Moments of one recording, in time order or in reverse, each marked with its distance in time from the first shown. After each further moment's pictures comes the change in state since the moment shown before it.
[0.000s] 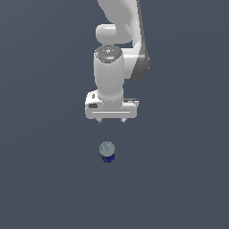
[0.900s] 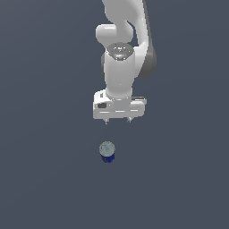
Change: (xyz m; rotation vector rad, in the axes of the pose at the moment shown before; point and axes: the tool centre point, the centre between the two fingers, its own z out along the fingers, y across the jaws) arm 0.002 -0.029 -0.005 -0.001 0.013 -0.076
